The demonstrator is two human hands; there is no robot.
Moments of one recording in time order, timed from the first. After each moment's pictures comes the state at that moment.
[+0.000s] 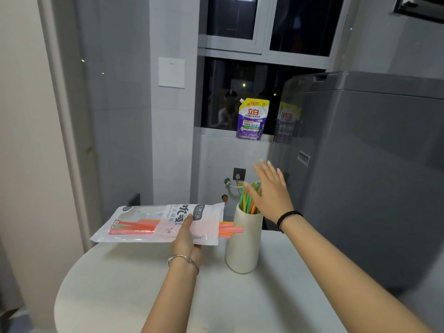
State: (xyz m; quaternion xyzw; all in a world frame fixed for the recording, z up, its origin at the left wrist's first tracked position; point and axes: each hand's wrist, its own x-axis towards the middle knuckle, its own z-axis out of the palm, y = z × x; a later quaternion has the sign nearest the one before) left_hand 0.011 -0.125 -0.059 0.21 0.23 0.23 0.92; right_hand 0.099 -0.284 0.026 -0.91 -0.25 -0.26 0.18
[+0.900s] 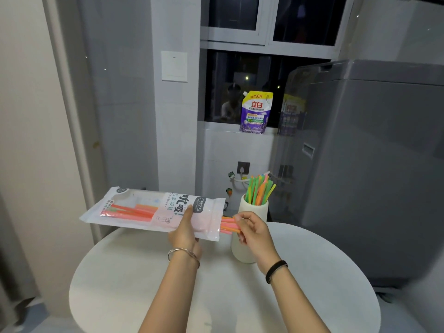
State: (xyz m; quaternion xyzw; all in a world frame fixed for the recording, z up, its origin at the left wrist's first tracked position) left_hand -0.006 -0.116 -0.057 0.28 0.29 0.28 0.87; right_hand 0.013 -0.259 -0.049 -0.69 -0.15 0.02 0.70
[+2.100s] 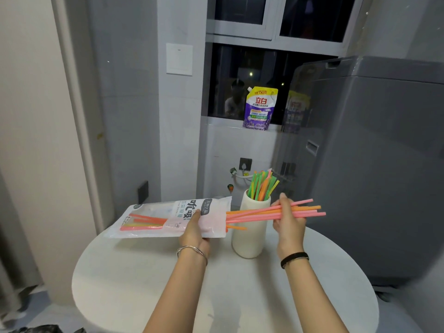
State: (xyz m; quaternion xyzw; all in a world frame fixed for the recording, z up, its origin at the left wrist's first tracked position) left_hand -0.001 -0.129 -0.070 0.20 0.26 0.20 0.92; right_hand 0.027 -0.290 -0.030 -0.58 0.01 -0.12 0.81
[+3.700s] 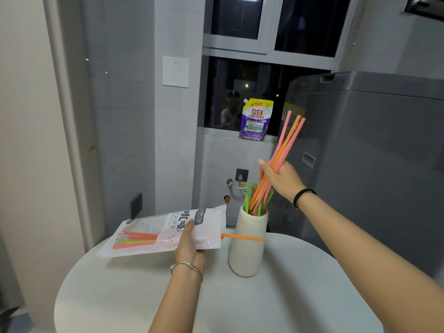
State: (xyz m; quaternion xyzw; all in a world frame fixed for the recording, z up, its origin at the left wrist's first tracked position) left_hand 0.006 -0.127 -0.061 0.16 0.24 0.22 0.93; right_hand 0.124 -0.290 0.066 -0.86 -0.27 -0.17 0.40
